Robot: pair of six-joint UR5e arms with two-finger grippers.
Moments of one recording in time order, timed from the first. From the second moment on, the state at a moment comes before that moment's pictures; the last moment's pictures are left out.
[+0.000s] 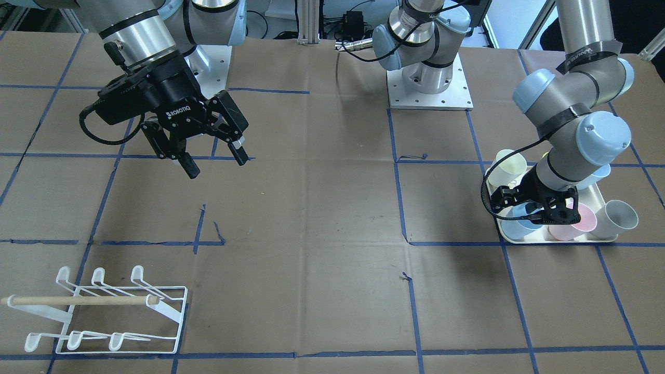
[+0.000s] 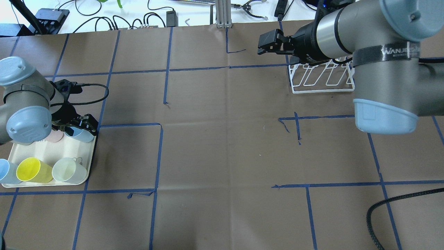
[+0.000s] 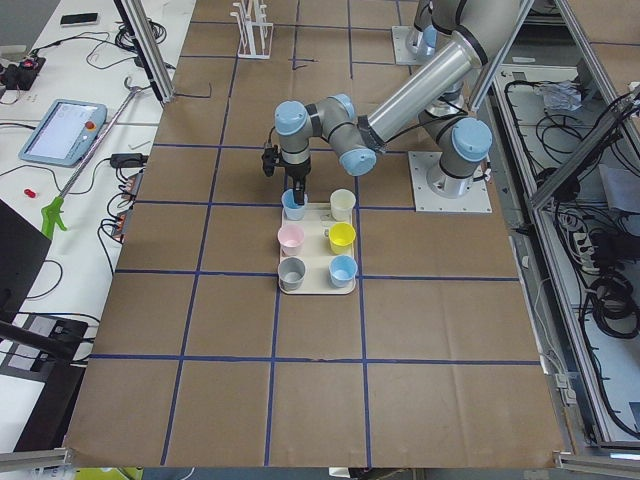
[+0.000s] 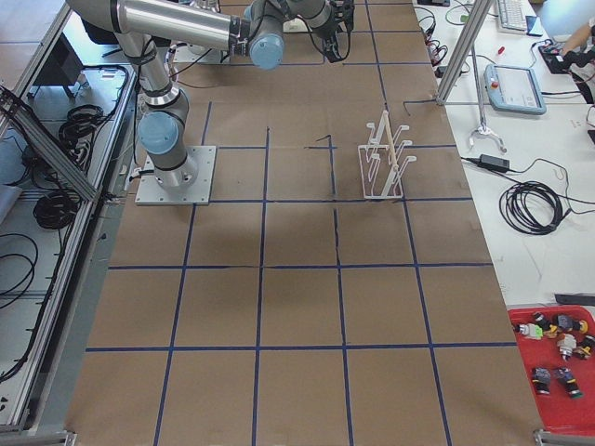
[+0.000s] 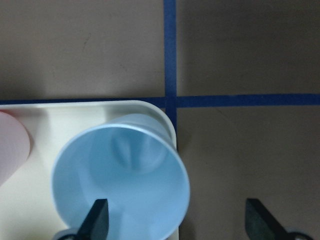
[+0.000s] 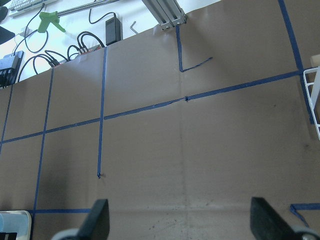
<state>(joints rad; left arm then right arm) -1.13 -1.81 -2.00 -0.96 1.64 0.46 1.59 -1.63 1.90 -2.38 -1.16 0.27</state>
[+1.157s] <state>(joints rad) -1.13 -1.75 -1.72 -1.30 1.62 0.45 1.59 -1.64 2.10 -2.95 -1.06 0.78</state>
